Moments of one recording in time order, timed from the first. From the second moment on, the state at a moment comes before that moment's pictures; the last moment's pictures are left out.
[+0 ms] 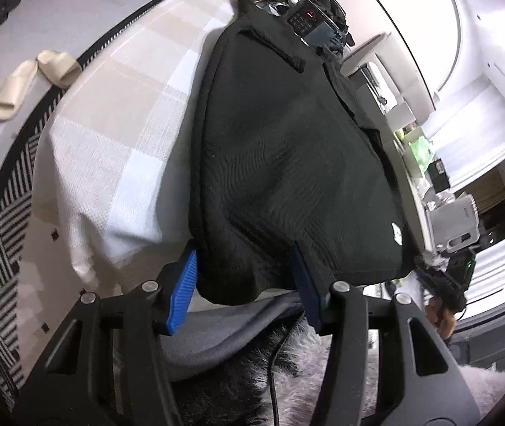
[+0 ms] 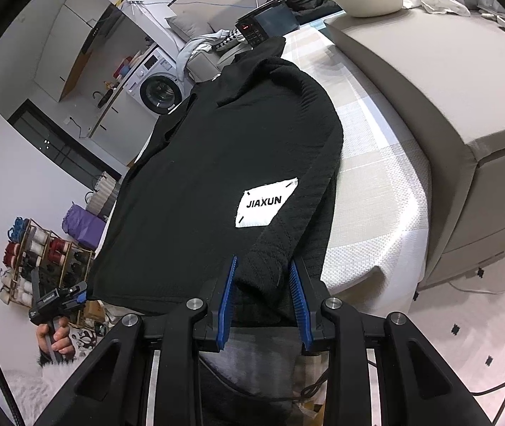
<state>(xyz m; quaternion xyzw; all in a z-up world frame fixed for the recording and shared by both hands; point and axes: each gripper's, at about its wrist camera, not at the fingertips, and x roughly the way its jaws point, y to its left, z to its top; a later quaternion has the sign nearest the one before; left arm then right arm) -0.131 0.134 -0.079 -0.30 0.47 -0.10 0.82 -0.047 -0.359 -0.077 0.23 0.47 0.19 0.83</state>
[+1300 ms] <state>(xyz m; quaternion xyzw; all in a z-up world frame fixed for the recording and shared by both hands) -0.145 0.142 -0.030 -0.30 0.34 -0.11 0.88 -0.066 -0.388 -0.046 0.29 0.34 0.20 0.87</state>
